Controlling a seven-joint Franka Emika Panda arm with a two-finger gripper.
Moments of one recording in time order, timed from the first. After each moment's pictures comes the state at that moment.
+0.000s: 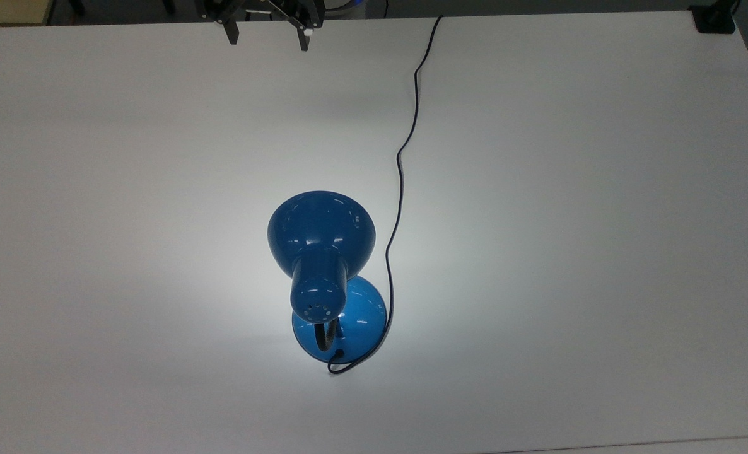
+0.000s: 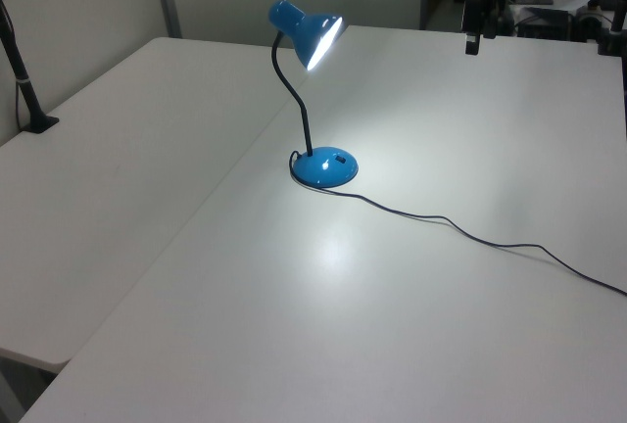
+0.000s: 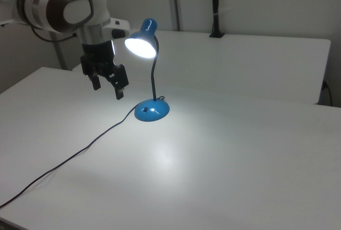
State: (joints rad) arm 0.00 -0.07 -0.06 -1.81 0.04 1.74 0.05
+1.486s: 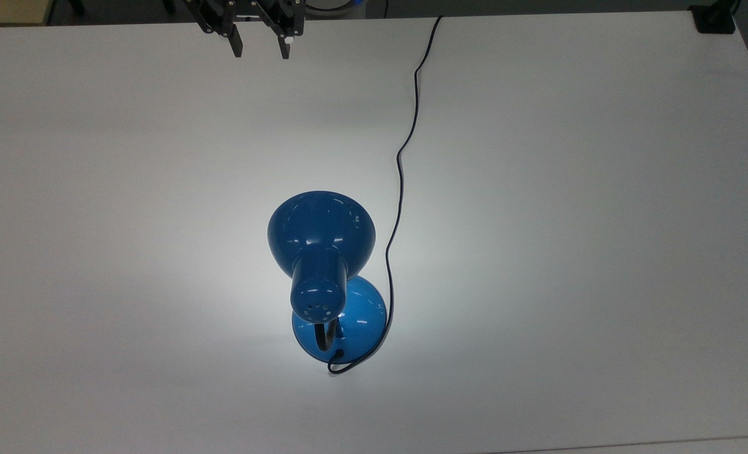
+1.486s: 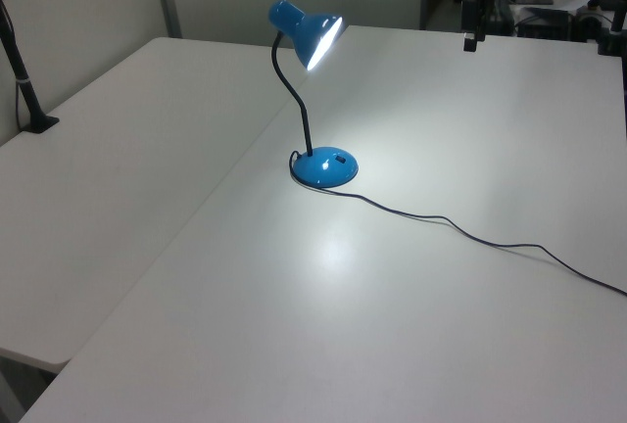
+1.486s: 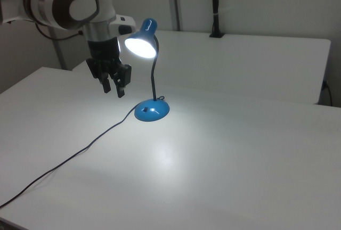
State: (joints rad) arm -0.02 -0.03 -0.06 -1.75 0.04 1.73 -0.04
